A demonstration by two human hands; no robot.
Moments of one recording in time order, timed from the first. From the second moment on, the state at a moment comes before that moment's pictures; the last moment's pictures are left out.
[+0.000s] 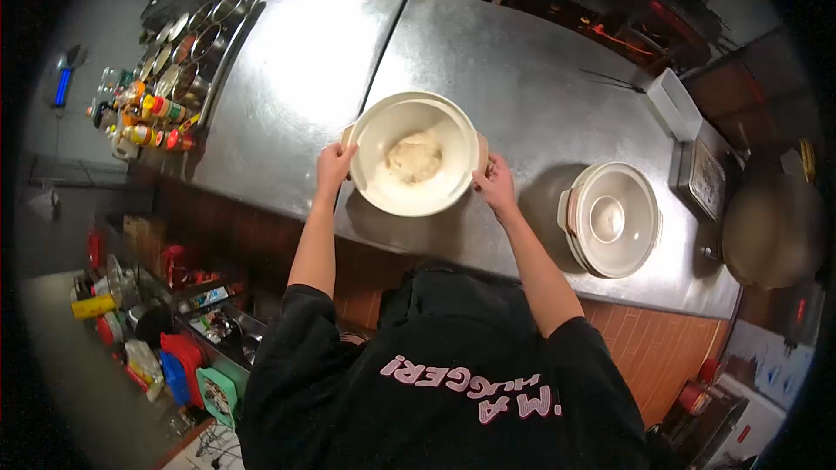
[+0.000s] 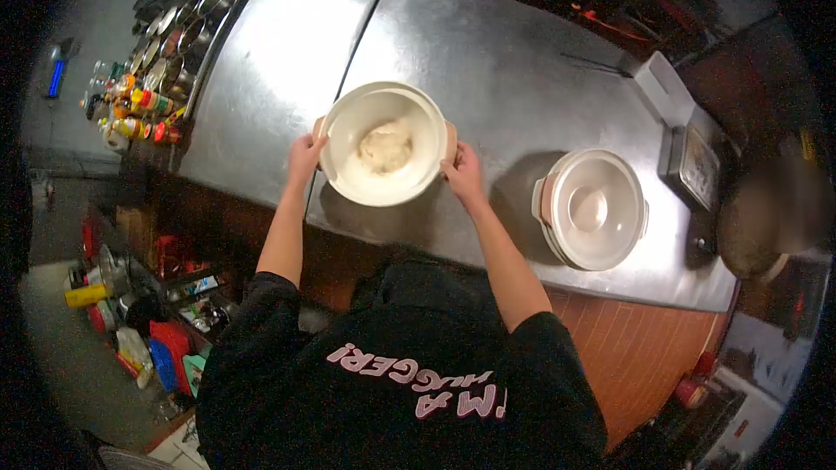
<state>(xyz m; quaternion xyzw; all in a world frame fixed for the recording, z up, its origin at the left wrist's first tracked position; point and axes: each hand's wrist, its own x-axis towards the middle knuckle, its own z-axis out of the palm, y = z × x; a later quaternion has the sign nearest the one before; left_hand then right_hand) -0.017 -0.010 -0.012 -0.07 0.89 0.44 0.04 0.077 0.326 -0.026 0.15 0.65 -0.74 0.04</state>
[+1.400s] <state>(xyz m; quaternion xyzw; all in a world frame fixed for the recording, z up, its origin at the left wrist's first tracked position) 0.155 0.422 0.013 0.20 0.94 0.23 0.13 0.295 0.706 -0.002 0.36 0.79 -0.47 -0.17</state>
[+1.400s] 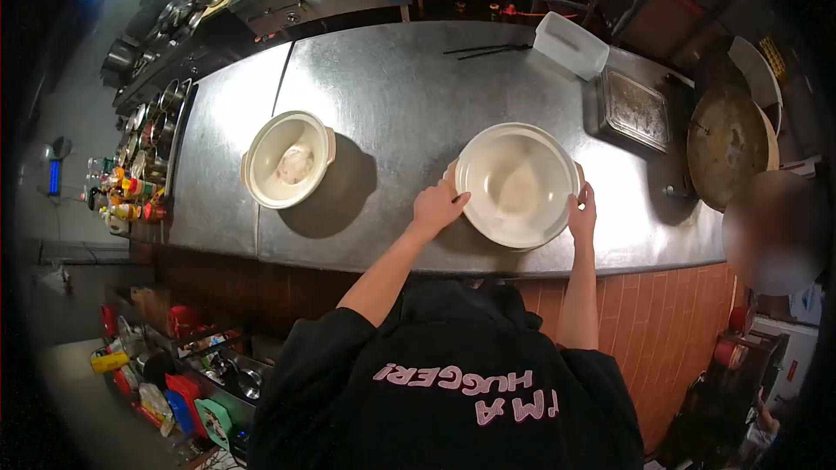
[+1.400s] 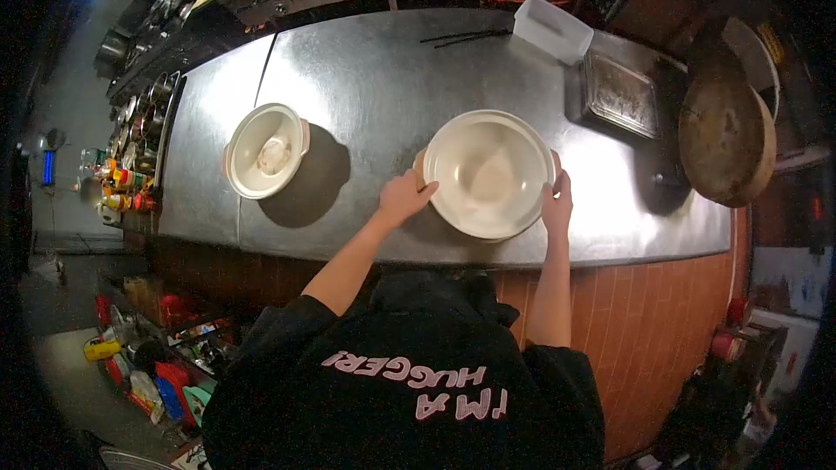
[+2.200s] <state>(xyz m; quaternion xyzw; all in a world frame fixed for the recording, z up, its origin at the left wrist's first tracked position) 0.157 0.497 0.030 0.14 0.77 0.58 0.22 0.356 0.769 0.084 0.38 0.68 -0.60 -0.18</state>
